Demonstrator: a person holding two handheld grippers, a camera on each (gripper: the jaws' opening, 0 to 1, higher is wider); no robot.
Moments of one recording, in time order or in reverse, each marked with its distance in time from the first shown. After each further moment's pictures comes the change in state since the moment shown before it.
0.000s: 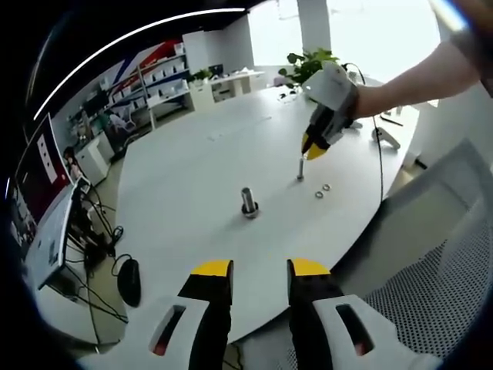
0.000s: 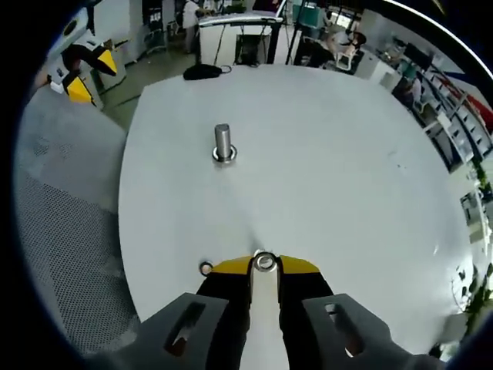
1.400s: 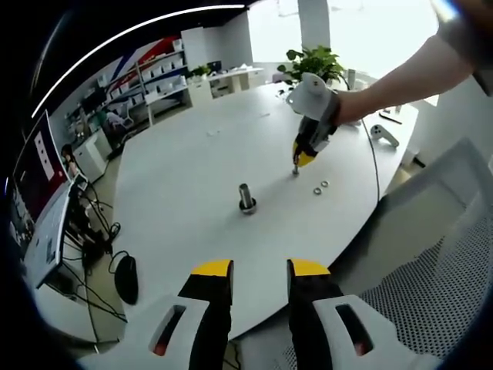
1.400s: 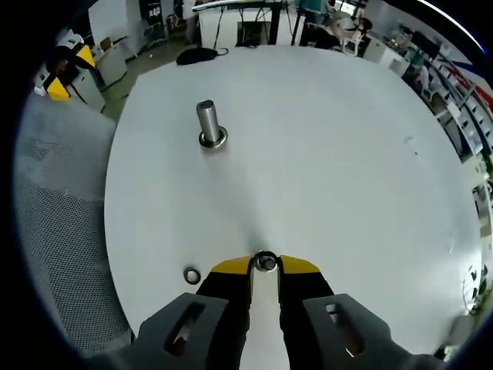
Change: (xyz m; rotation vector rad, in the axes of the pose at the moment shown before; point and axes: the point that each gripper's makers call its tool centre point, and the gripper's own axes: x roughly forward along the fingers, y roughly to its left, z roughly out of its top) left arm 0.003 -0.002 -0.004 -0.003 0.019 -0.016; right arm 0.042 -0.005 -0.013 0.021 0.080 0.063
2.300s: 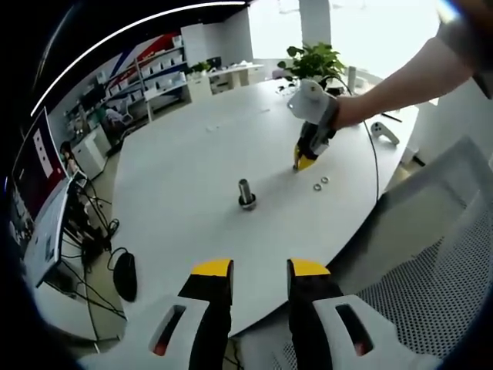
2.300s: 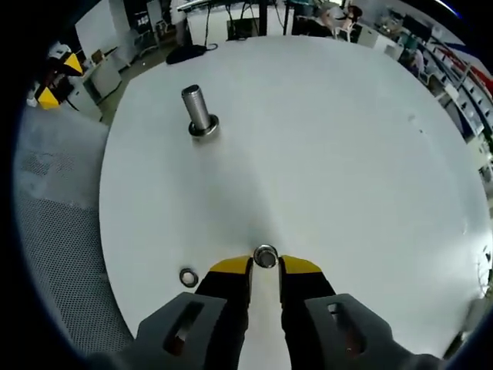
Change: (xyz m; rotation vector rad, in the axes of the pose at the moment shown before) left arm 0.002 0.000 -0.005 -0.001 0.026 -0.002; right arm 0.011 0.001 -0.015 0.086 0.000 0.023
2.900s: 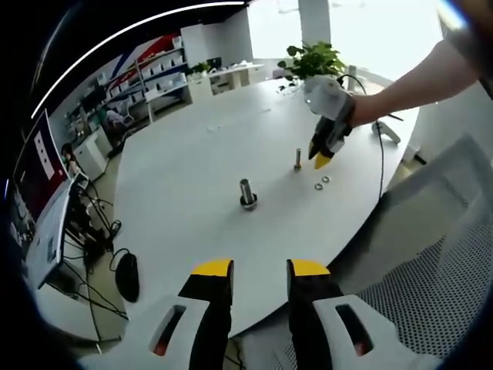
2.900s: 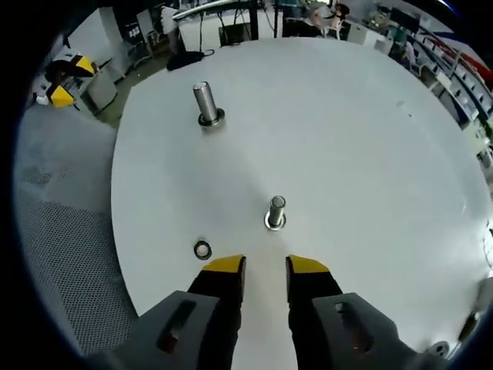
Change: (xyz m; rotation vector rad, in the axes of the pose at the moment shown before) left arm -0.001 0.001 0.000 0.006 -0.002 0.010; right arm -0.018 0.014 -0.028 0.057 -0.012 0.013
